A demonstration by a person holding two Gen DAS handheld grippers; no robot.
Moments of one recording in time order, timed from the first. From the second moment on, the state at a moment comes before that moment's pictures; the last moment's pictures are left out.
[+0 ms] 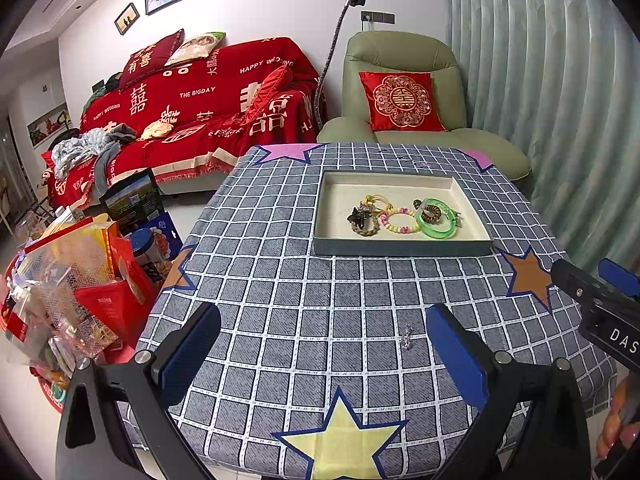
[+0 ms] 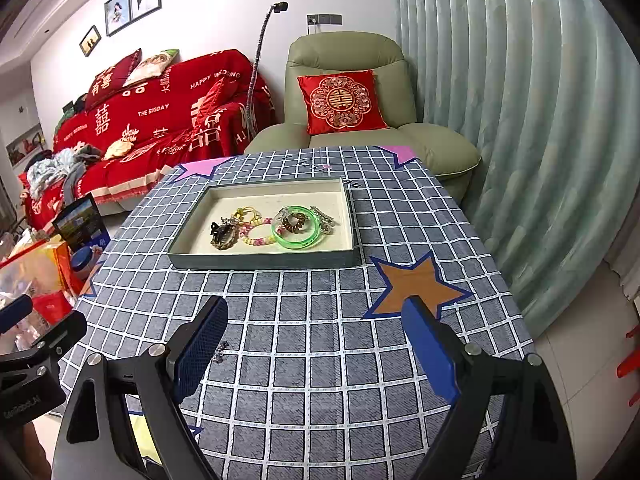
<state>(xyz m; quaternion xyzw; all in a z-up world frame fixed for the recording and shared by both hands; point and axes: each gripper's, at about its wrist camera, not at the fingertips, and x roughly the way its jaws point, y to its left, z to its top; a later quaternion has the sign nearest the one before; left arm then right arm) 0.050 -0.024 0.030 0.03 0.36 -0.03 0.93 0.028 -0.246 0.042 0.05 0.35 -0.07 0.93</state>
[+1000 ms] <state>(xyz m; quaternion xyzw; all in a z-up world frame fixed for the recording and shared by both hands) 0.051 -0.025 0.031 0.03 0.36 -0.03 0.93 0.028 -0.244 0.042 0.05 0.35 -0.07 0.93</state>
